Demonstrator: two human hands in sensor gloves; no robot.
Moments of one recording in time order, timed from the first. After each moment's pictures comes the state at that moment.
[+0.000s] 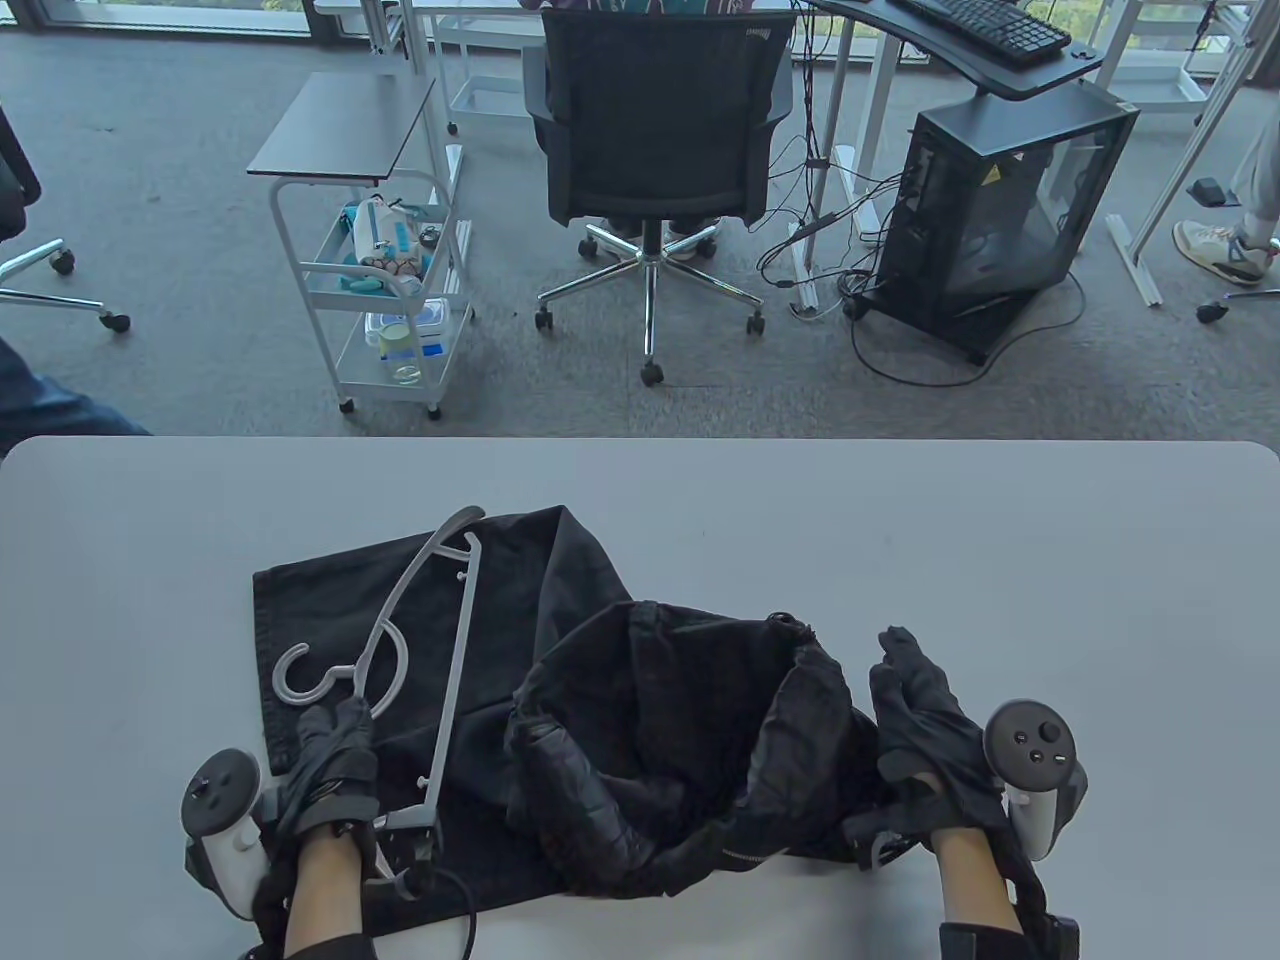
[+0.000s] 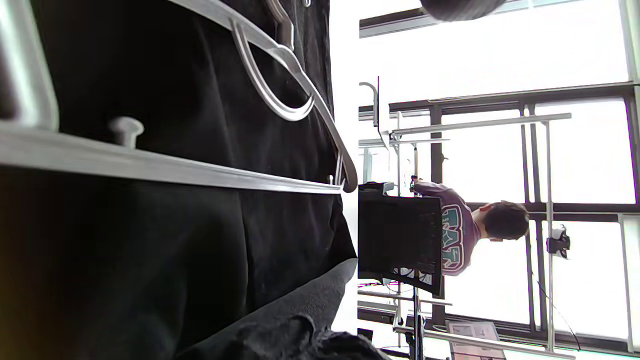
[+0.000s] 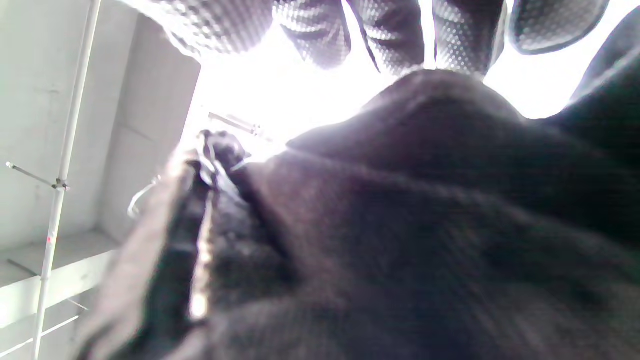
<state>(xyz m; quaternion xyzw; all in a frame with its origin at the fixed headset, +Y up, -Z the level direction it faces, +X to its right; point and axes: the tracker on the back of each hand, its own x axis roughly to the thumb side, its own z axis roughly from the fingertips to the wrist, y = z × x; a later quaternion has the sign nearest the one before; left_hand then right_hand) -0.314 -0.757 -0.293 -0.01 0.22 0.66 0.72 0.257 -0.735 -0.328 -0.03 -0.10 0.82 0.56</state>
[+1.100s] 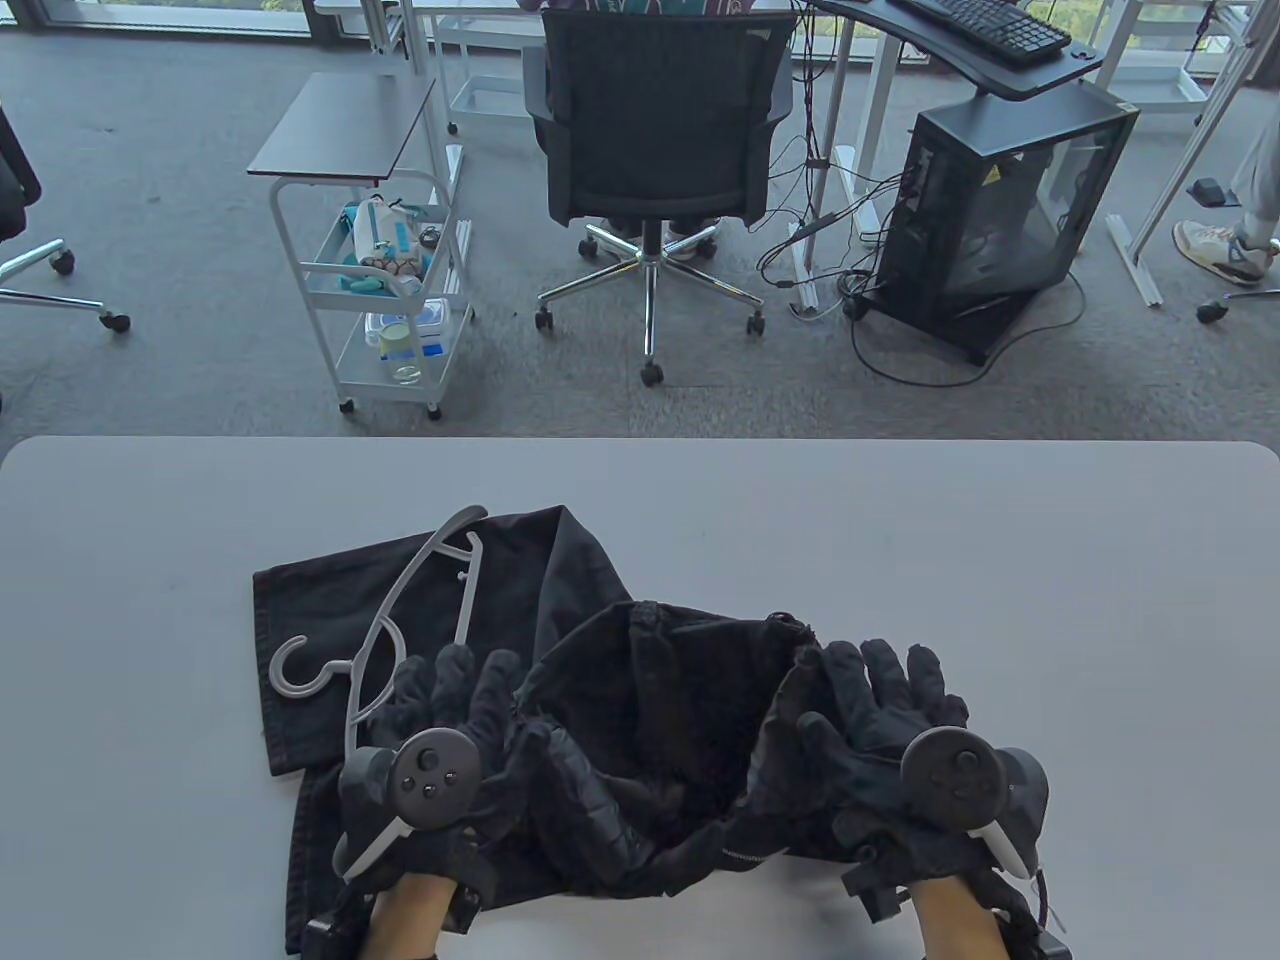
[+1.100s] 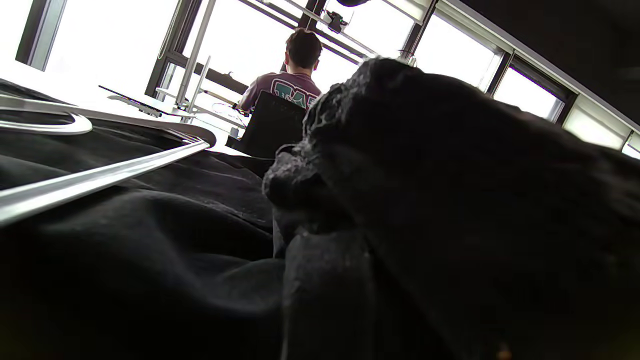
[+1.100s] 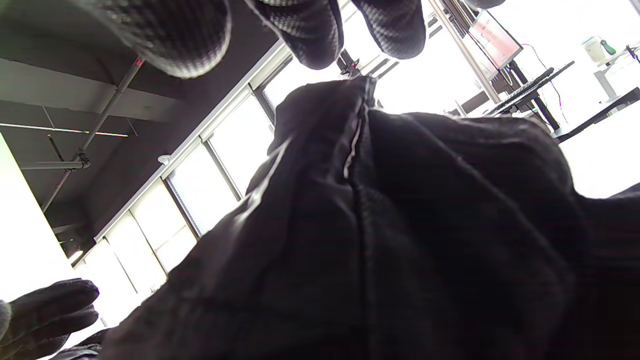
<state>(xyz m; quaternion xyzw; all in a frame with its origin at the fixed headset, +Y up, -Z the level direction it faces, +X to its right) -0.199 -0.707 -0.300 0.05 -0.11 0.21 0.97 0.200 -0.684 -0.291 0.09 -0.12 0.94 0.32</state>
